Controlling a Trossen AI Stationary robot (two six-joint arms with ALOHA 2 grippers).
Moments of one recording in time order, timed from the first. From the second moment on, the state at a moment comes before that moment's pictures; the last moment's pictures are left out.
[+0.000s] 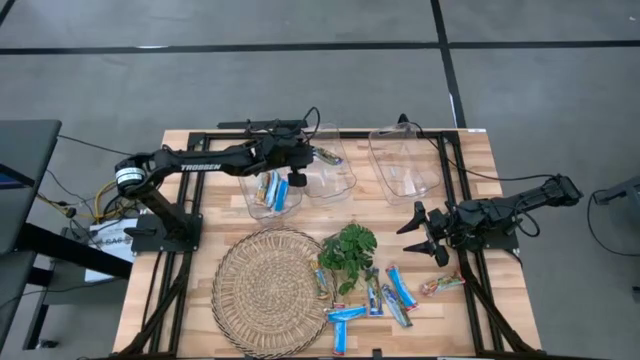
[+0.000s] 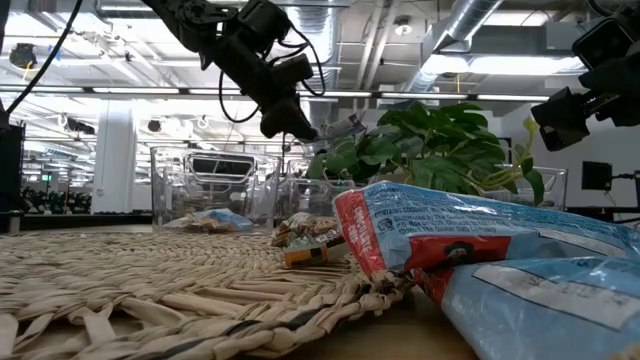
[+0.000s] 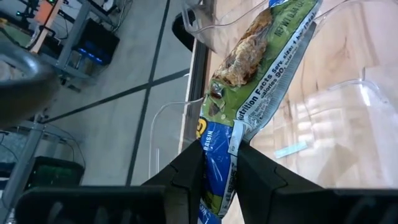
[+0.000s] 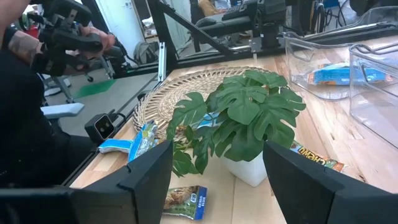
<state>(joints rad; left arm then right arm) 0.39 1.59 1.06 0.01 -0.21 0.66 0.30 0.19 0.01 0.01 0.00 0.19</state>
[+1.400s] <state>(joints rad) 0.33 1.59 1.06 0.01 -0.30 0.62 0.30 0.19 0.01 0.01 0.00 0.19</state>
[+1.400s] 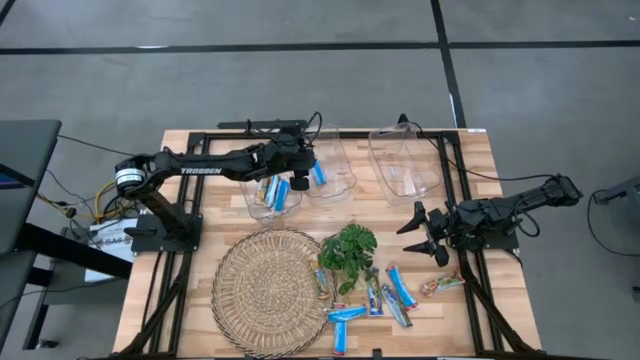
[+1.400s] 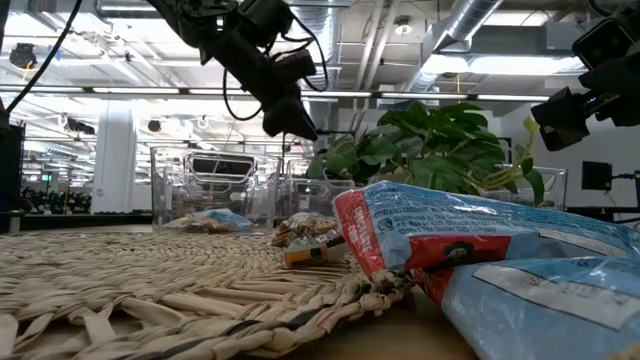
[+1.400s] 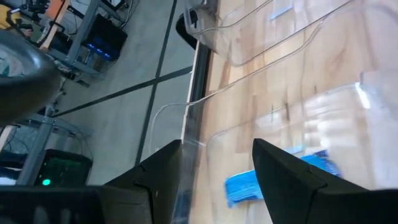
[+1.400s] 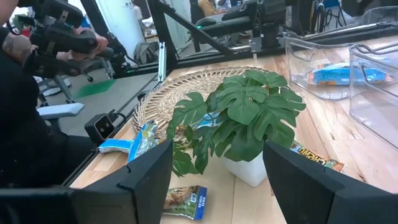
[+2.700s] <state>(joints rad) -0.39 1.61 1.06 -0.38 -0.23 0.48 0.30 0.19 0.01 0.01 0.00 0.19</state>
